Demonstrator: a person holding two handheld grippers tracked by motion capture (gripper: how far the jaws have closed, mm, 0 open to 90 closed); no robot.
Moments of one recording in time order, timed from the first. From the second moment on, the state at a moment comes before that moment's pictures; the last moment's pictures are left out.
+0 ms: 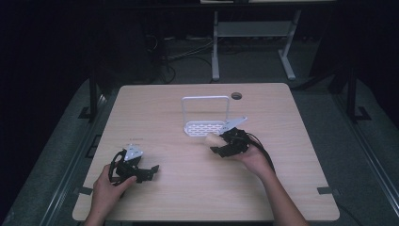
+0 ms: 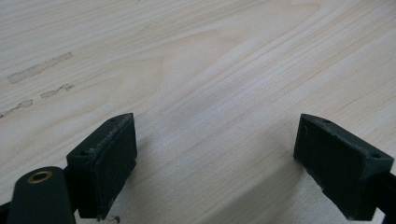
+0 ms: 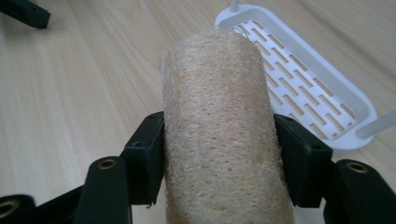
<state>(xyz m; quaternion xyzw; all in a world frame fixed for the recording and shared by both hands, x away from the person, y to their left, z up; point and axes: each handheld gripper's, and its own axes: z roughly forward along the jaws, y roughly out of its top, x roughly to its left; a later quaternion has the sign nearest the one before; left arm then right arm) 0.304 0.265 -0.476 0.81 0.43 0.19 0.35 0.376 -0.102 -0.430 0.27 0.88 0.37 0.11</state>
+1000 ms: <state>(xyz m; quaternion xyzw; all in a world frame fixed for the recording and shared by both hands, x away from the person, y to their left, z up) 0.304 0.265 -0.476 0.81 0.43 0.19 0.35 0.412 -0.080 -0.421 0.28 0.88 0.36 0.12</state>
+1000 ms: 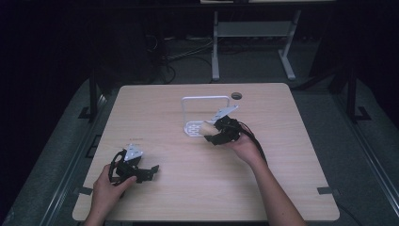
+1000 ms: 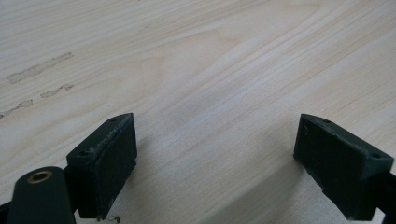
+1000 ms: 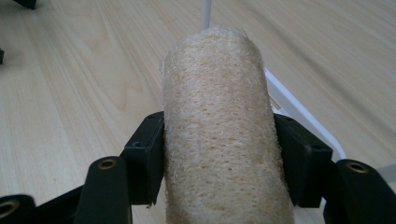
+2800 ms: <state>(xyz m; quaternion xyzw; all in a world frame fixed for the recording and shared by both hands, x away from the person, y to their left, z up) 0.304 0.265 -0.476 0.81 0.43 0.19 0.35 0.450 -0.042 -0.455 0.30 0.89 0.32 0.13</state>
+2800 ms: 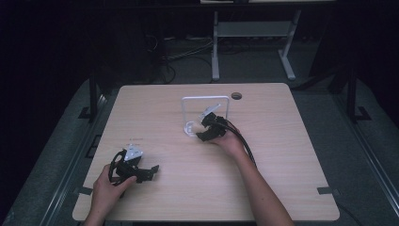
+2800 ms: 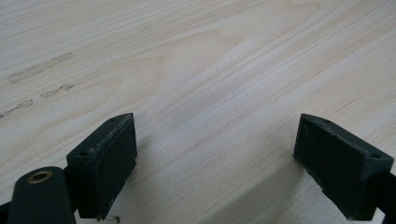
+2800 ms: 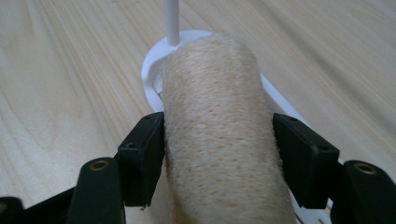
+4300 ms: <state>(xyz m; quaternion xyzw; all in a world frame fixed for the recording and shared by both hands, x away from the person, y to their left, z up) 0.304 0.265 -0.476 0.81 0.43 0.19 0.35 0.407 -0.068 -0.447 0.28 0.88 0.37 0.09</state>
